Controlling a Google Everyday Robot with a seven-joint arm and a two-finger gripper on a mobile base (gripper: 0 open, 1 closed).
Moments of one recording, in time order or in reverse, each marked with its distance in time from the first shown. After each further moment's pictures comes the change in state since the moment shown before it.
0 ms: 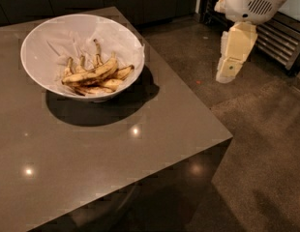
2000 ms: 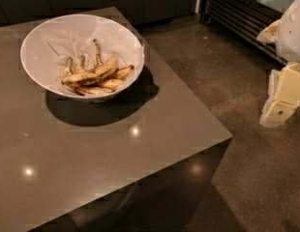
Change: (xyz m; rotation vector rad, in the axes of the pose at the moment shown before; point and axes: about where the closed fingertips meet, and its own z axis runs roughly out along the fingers) arm 0.070 0.081 -0.021 -0.022 0.046 0.106
